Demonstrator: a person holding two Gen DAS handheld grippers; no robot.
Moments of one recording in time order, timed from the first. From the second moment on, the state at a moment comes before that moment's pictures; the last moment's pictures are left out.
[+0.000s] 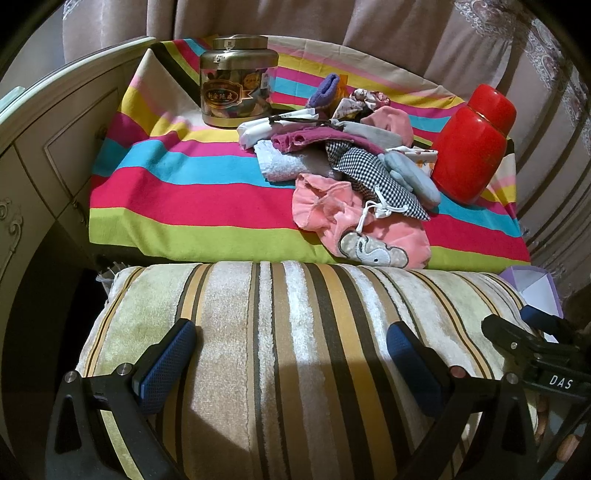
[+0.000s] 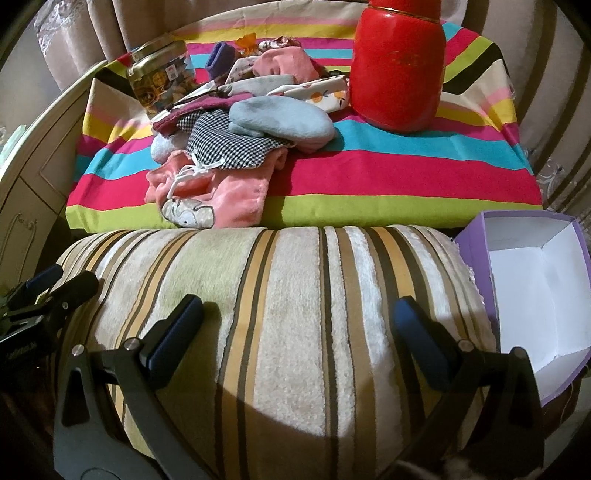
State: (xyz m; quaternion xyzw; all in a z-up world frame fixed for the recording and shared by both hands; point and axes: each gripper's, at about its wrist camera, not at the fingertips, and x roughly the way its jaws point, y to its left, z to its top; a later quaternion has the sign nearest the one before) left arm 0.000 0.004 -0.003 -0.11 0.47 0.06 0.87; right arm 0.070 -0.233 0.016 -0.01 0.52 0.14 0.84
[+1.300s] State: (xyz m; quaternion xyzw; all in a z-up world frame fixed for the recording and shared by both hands) left arm 0.001 0.003 -0.003 -0.11 0.47 0.06 0.87; right arm 0.071 -0.231 0.014 -0.01 0.51 0.15 0.85
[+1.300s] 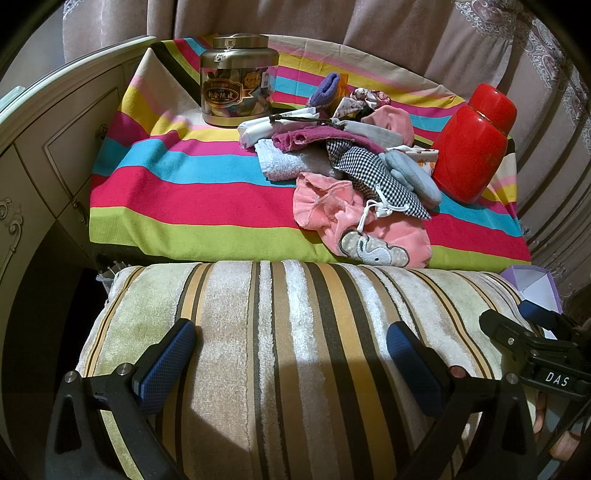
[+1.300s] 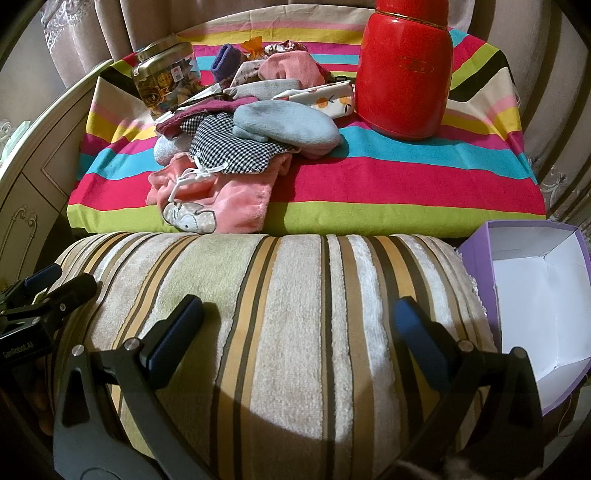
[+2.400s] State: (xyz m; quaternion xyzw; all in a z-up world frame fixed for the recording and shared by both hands) left arm 0.061 0.014 0.021 -0.17 0.44 0.01 0.88; right arm 0.144 -0.219 0.045 -0.03 0.48 0.19 0.86
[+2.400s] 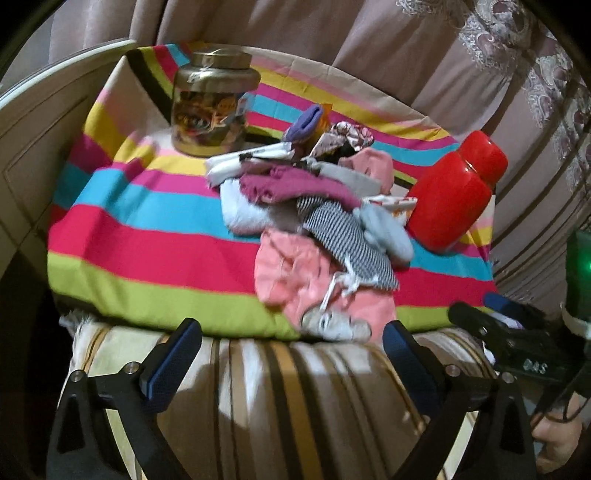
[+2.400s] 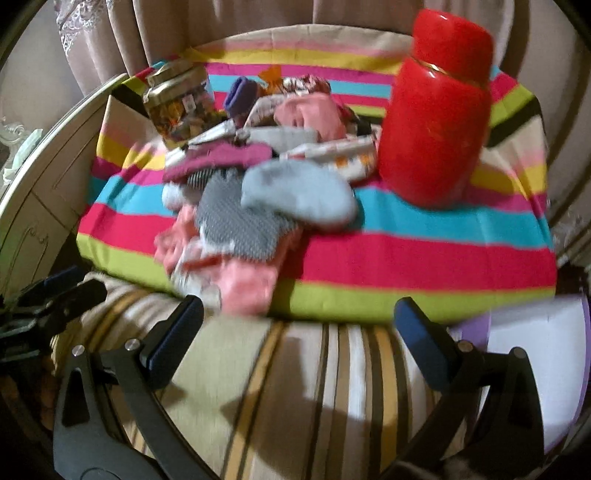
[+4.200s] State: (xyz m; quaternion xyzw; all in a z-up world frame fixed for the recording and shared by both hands) left arm 0.150 -0.031 0.013 -0.21 0.43 -0.09 0.87; right arm 0.211 -0.263 0.006 0.10 0.48 0.21 0.85
